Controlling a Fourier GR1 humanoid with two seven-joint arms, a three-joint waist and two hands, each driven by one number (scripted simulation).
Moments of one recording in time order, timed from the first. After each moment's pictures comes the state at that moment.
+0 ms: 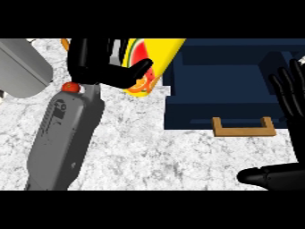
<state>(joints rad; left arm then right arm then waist) -0.75 0.01 0.00 -1.34 0.21 0.14 -0.15 -0.10 -0.08 -0.07 -2.07 -0.14 0.13 0.16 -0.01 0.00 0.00</state>
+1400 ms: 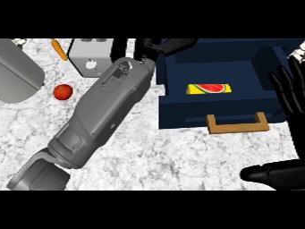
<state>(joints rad) -1.22 0.00 -0.26 -0.59 0.45 0.38 -0.33 -0.11 -0.10 -0.09 -2.03 -0.17 0.17 0.14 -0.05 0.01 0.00</state>
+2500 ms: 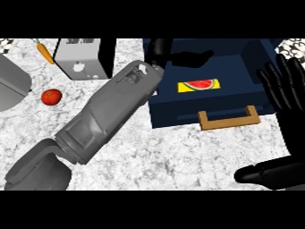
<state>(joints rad) -1.32 0.00 -0.59 -0.40 0.61 0.49 -0.32 -0.15 -0.09 -0.06 -2.00 -0.20 0.20 0.12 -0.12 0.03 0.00</state>
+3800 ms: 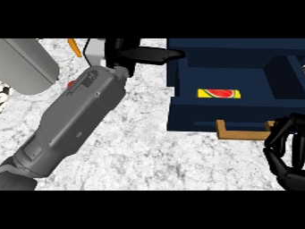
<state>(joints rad) -1.05 0.18 -0.43 -0.84 0.81 0.42 -0.39 -0.06 -0.26 -0.09 -2.11 -0.20 0.36 0.17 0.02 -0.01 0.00</state>
